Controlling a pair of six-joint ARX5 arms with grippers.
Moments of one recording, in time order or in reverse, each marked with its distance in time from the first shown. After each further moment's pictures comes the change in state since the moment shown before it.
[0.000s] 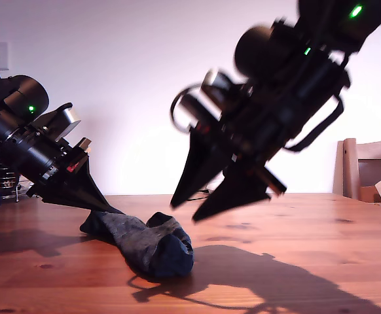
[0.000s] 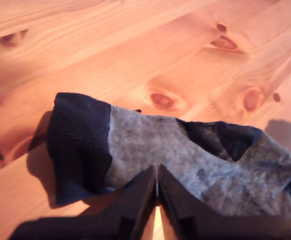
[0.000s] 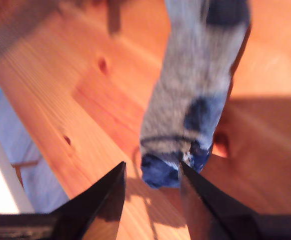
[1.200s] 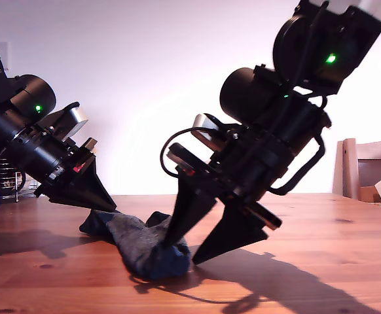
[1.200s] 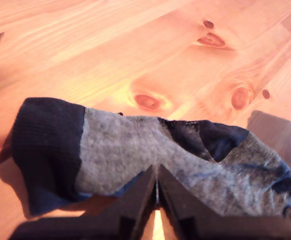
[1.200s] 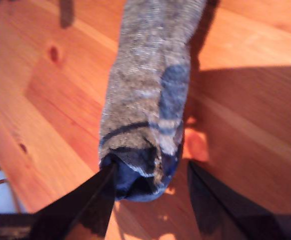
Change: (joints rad) left arm -0.028 0.000 0.000 0.000 0.000 0.002; right arm 0.011 0.141 0.033 0.063 0.014 0.045
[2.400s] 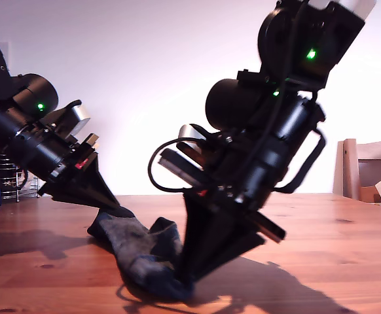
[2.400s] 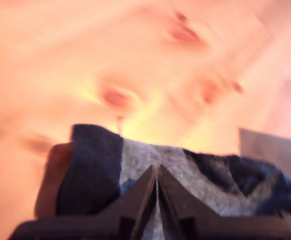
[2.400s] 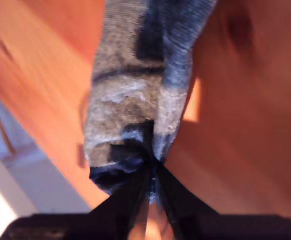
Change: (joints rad) left arm -0.070 0.000 0.021 -0.095 0.037 -0.001; right arm 0.042 -0.039 0.032 -0.420 0.067 -0.180
